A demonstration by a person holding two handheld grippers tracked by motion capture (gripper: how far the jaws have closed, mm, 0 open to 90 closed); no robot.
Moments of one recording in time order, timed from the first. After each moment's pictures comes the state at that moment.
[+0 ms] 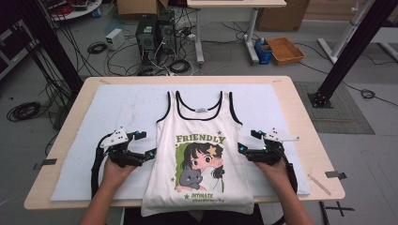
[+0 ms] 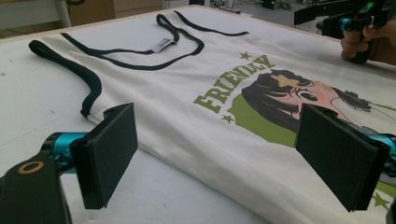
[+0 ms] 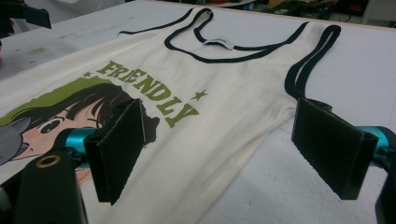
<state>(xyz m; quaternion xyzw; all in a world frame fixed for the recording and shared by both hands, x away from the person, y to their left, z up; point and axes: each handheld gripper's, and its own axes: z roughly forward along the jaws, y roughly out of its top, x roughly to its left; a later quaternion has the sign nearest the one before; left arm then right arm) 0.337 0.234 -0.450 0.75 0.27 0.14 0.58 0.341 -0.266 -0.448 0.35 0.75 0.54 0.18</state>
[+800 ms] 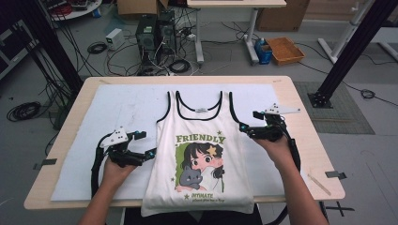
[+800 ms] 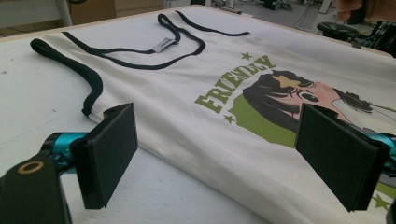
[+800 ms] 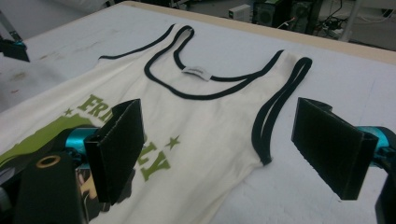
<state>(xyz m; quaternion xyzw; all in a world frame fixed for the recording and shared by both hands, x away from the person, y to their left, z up) 0.337 0.234 -0.450 0.75 0.28 0.14 0.58 0.389 -0.262 -0.389 0.38 0.76 0.50 0.17</state>
